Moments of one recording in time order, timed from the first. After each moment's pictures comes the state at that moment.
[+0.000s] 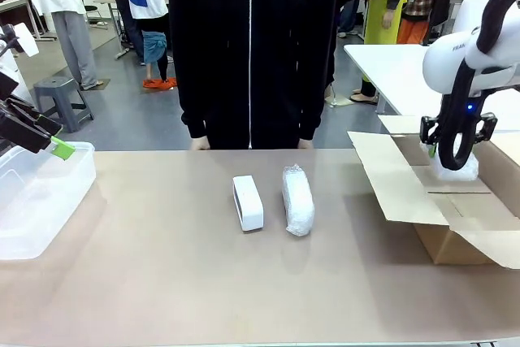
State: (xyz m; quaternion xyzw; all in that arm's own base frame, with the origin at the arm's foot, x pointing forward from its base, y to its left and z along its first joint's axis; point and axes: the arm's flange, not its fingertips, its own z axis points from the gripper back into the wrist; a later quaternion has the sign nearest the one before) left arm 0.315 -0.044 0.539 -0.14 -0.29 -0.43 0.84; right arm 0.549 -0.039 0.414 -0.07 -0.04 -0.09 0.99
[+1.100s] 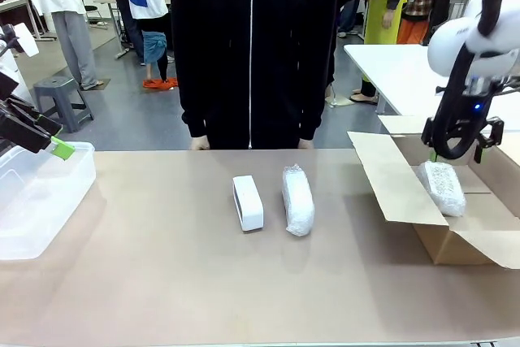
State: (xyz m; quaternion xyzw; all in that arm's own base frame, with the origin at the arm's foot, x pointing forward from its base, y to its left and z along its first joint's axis) left arm 0.315 -0.044 0.539 -0.14 -0.29 -0.43 0.84; right arm 0.543 -0.052 0.432 -0.03 0.04 -0.08 1.00
